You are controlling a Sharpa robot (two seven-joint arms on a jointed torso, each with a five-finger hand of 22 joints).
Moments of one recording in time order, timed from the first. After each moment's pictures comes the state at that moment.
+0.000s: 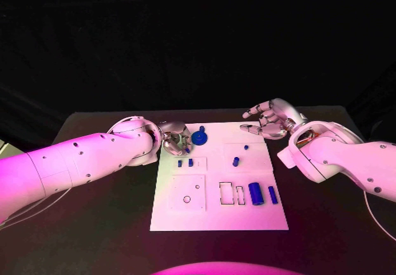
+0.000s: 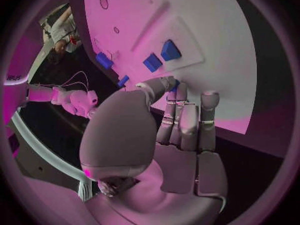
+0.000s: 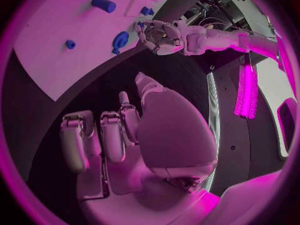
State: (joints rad) left arm 1.22 -0.66 -0.05 1.28 -1.31 -0.02 -0.06; left_hand 1.41 -0.20 0.63 0.01 0.26 0.96 0.14 0.39 0.34 0.92 0.07 0.74 0.20 1.32 0.01 1.45 0.98 0.17 1.03 0.12 1.23 0.94; right arm 1.30 -0.92 -0.11 1.68 -0.97 -0.60 -0.14; right_hand 1.43 -0.18 0.24 0.29 0.16 0.88 0.17 0.18 0.31 1.39 0.09 1.36 1.31 1.46 0.01 1.53 1.31 0.01 1.47 0.11 1.55 1.31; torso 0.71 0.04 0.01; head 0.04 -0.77
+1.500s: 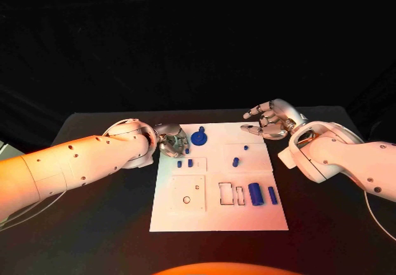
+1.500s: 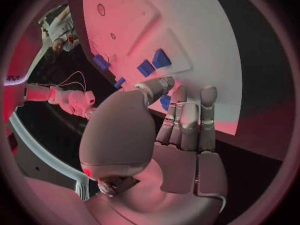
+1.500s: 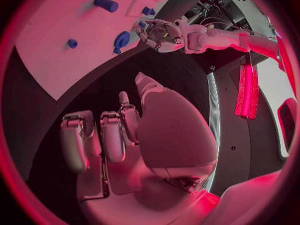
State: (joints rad) left arm 1.21 -0.68 -0.05 1.29 -1.30 -0.02 -0.08; left_hand 1.37 -0.23 0.62 0.00 0.27 0.80 0.15 0.29 0.34 0.86 0.09 0.78 0.23 1.28 0.02 1.45 0.92 0.17 0.99 0.13 1.17 0.87; right arm 1.30 -0.92 -0.12 1.67 -0.97 -0.59 -0.14; right_hand 1.43 -0.18 0.24 0.29 0.17 0.88 0.17 0.18 0.31 1.39 0.09 1.35 1.31 1.46 0.01 1.53 1.31 0.01 1.47 0.11 1.55 1.31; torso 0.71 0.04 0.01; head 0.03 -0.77
